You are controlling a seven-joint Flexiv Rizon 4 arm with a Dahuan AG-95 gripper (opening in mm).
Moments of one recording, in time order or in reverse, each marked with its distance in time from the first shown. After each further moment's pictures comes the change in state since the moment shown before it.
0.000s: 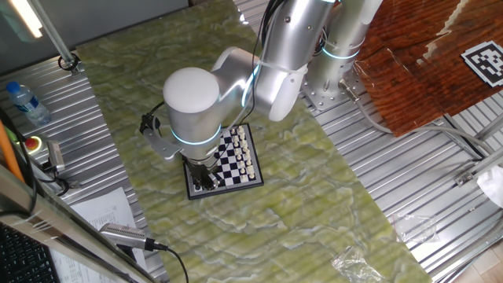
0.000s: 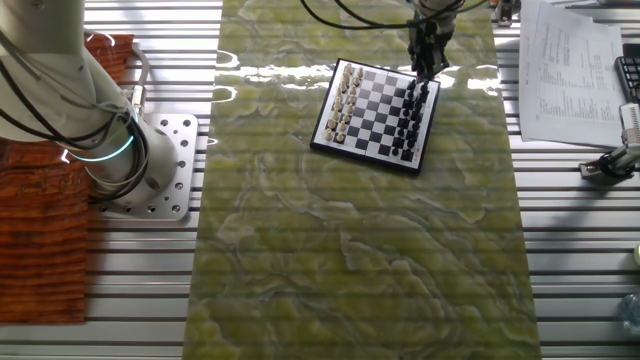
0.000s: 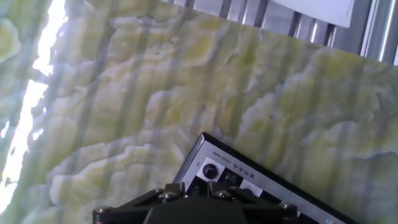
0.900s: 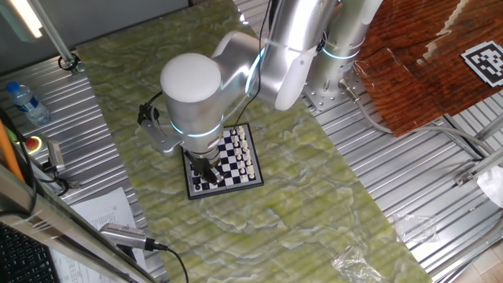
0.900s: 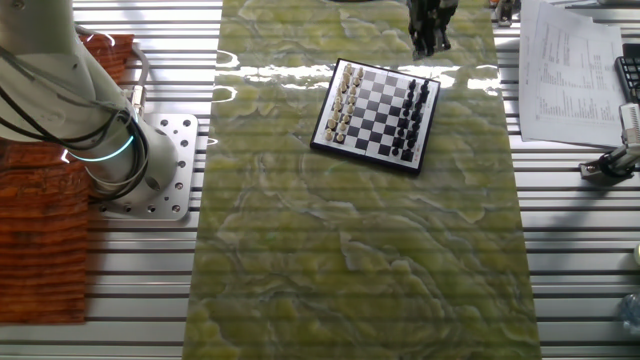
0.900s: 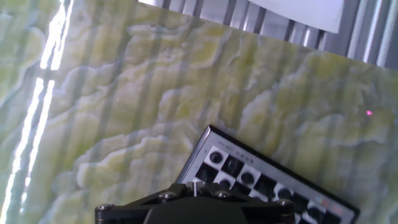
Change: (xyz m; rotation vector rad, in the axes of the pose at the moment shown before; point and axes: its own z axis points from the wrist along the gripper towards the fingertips) arm 0.007 0.014 -0.056 -0.005 0.034 0.035
